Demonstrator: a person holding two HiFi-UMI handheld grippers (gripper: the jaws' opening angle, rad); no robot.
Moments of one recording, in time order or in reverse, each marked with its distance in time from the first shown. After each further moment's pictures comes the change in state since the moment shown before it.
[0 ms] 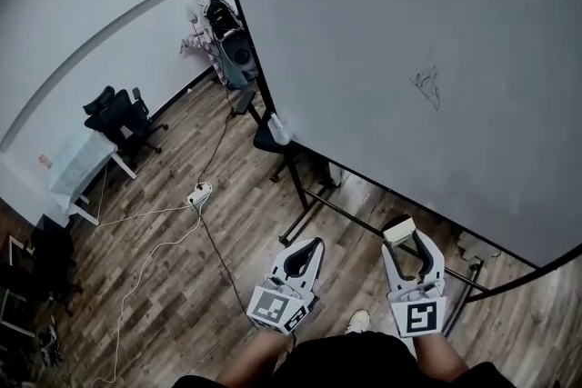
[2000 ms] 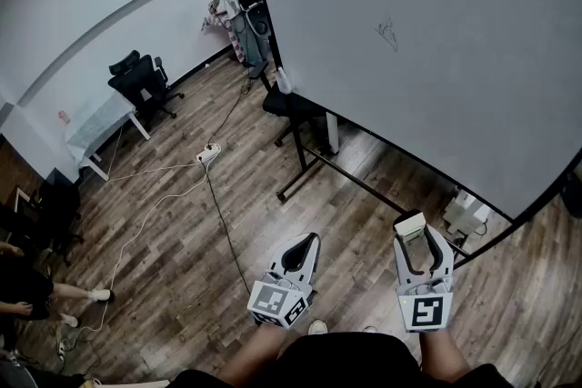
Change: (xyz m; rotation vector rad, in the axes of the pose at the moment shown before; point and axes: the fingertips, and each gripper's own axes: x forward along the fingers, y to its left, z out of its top) left arm -0.183 -0.225 0.005 -0.056 0.024 0.160; right arm -0.285 0.004 0.051 -0.105 0.050 0.047
